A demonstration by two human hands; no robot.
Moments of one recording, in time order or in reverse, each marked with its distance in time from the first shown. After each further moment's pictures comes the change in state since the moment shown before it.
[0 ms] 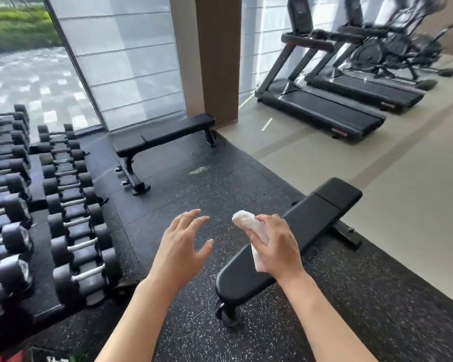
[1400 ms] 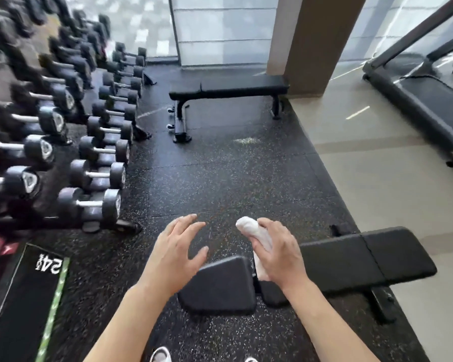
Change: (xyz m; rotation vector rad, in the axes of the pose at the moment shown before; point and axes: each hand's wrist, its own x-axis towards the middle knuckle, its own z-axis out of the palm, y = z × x) left_hand 0.190 0.047 0.189 0.037 0.057 -0.473; right_hand 0.249 0.245 0.056 0.067 -0.507 -0.236
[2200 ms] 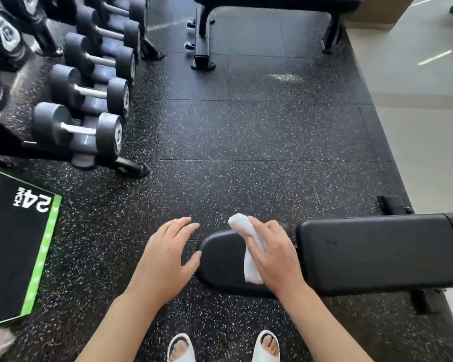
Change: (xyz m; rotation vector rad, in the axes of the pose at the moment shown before) left_hand -0.038 -0.250 0.201 -0.017 -0.111 -0.176; right_hand -0.019 0.072 0.302 0.029 -0.242 0.043
